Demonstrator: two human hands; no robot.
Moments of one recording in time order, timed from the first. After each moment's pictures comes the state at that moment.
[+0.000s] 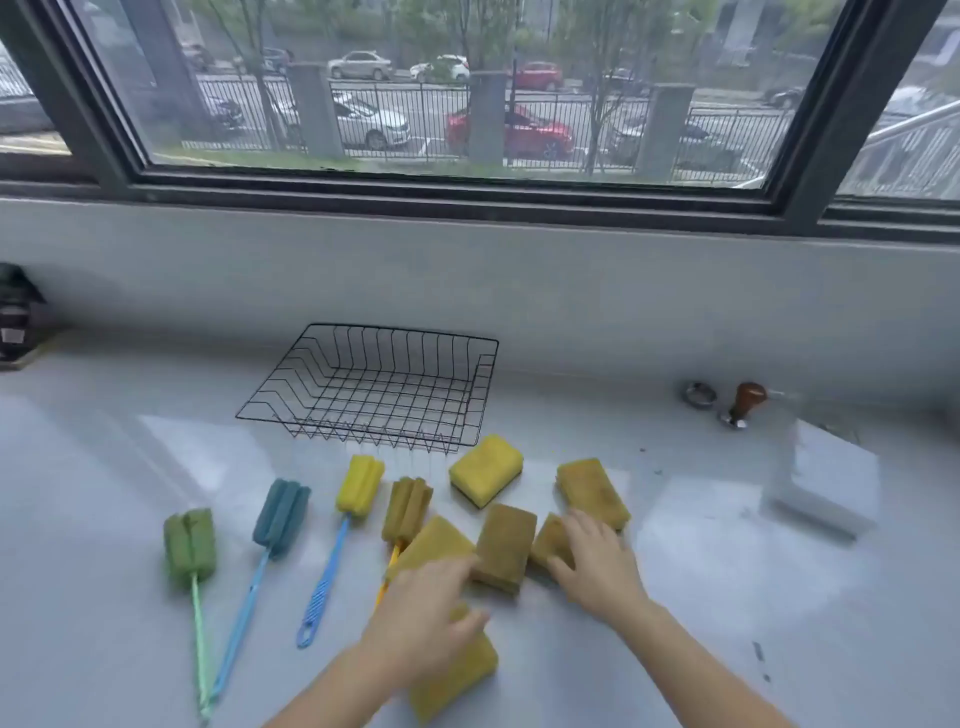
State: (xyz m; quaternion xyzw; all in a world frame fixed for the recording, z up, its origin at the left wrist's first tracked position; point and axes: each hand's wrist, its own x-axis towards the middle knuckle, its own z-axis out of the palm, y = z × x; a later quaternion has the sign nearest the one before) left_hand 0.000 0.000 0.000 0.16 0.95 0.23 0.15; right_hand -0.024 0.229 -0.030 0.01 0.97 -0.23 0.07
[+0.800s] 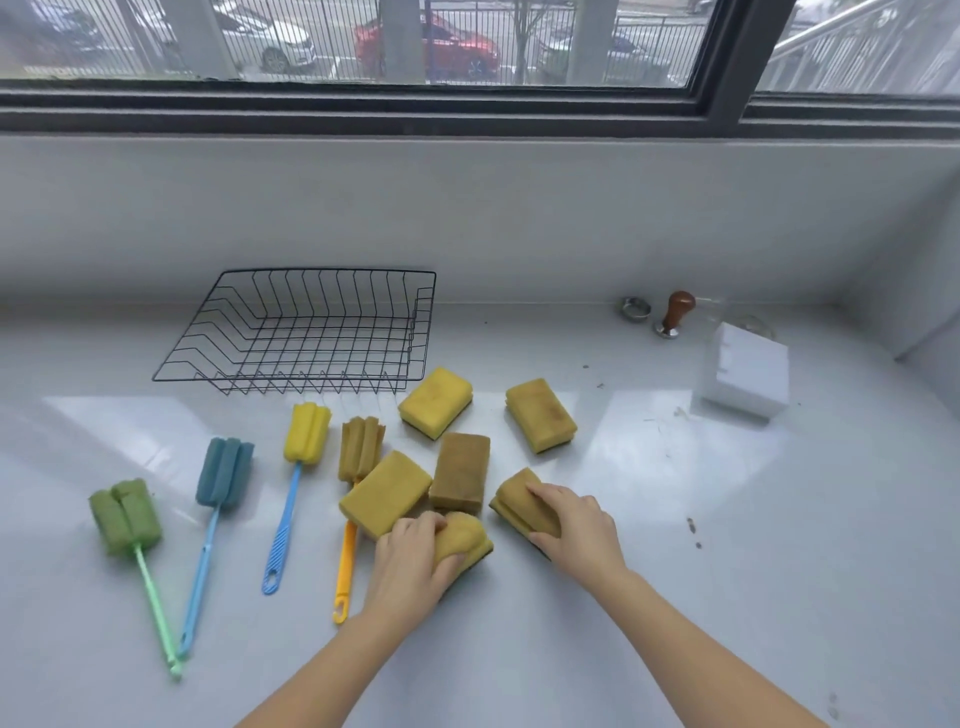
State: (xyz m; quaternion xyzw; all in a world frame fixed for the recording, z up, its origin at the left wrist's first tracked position) left_hand 0.008 0.017 -0.073 0.13 0.95 0.25 0.11; right_hand 0.031 0.241 -0.054 0.09 0.96 -0.25 0.12
